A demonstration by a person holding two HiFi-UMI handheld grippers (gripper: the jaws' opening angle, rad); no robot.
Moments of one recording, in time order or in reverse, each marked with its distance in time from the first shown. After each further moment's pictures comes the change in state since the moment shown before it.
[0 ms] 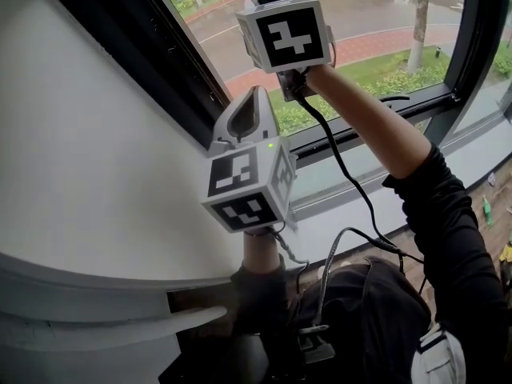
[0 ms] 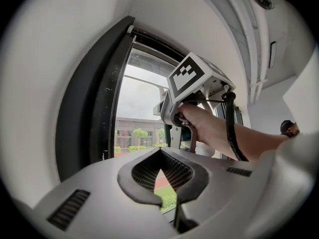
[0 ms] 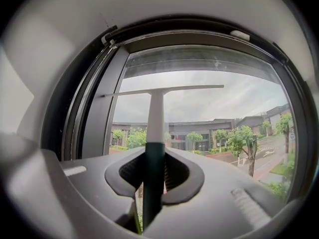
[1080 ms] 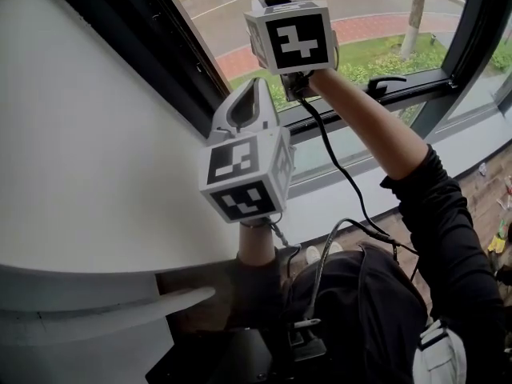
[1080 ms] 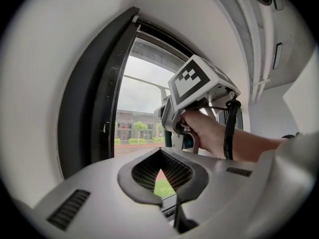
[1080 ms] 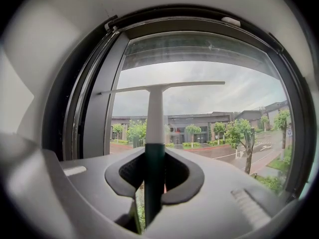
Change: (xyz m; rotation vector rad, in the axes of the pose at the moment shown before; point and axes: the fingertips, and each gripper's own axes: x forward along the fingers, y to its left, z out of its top) left arm -0.006 -0.007 -0.046 -0.040 0.098 -0.014; right arm -0.009 0.002 -0.068 0.025 0.101 -0.006
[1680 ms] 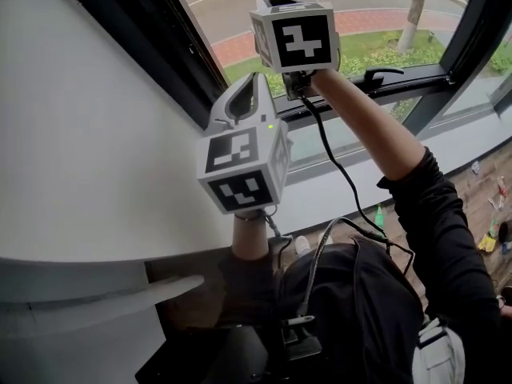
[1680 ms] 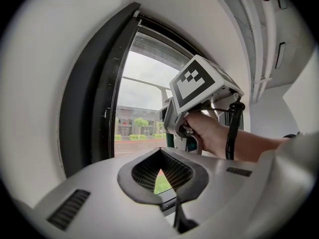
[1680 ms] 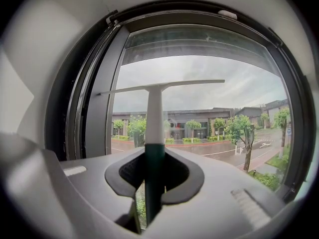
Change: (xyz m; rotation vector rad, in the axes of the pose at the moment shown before) left arm 0.000 0.000 -0.024 -0.008 0.047 0.007; right arm -0.002 -0.001 -0.036 0.007 0.061 0.005
